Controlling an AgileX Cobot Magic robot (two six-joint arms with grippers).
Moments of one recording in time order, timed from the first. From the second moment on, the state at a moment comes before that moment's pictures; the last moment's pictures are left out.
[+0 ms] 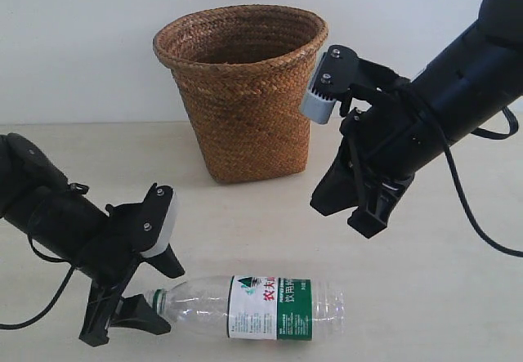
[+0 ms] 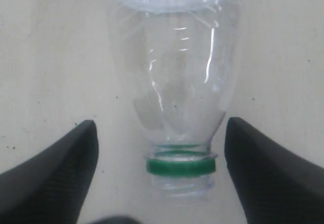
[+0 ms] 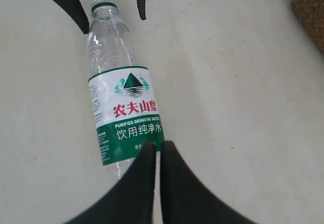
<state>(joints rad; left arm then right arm) -0.27 1.91 -0.92 -0.89 0.70 2.11 0.42 1.55 -1.13 0.62 0.88 -1.20</state>
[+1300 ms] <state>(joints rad) -0.40 1.91 -0.92 -0.88 0.58 1.87 0.42 1.68 -1.23 0.62 0.99 -0.82</state>
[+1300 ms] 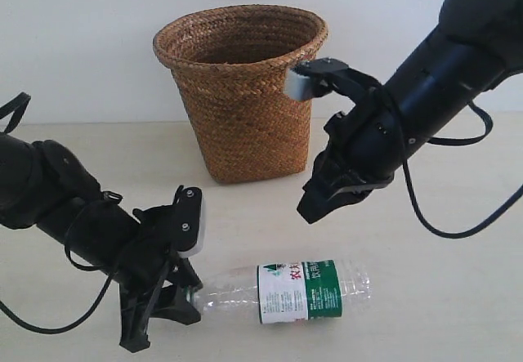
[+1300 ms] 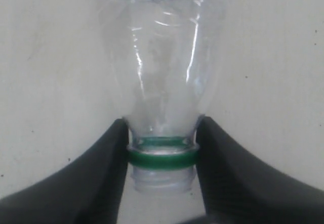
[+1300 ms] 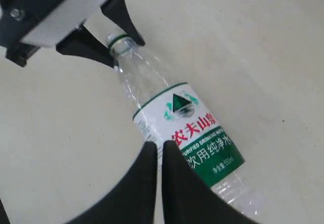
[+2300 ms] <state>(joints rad) -0.40 1.91 -0.94 -0.87 0.58 1.83 0.55 2.05 -1.42 0.58 0.98 -0.61</state>
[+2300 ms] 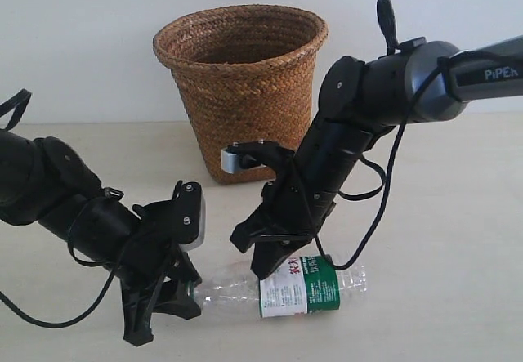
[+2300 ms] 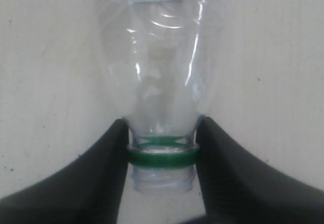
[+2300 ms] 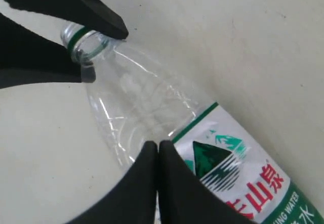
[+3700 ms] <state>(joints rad) -0.41 1.92 -0.94 -0.88 0.60 1.79 0.51 2.29 -1.61 0.53 1.19 -0.40</state>
